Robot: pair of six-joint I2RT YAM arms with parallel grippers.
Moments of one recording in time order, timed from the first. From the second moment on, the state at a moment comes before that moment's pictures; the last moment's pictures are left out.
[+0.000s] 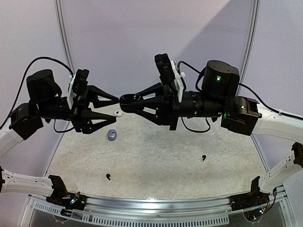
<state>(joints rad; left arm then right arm) -0.83 0.93 1.13 -0.30 0.65 0.20 1.20 1.43 1.41 0.11 -0.39 0.04</state>
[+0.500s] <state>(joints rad) -0.84 0.97 1.04 0.06 0.81 -0.05 1.20 1.50 1.45 0.15 -0.42 -0.03</state>
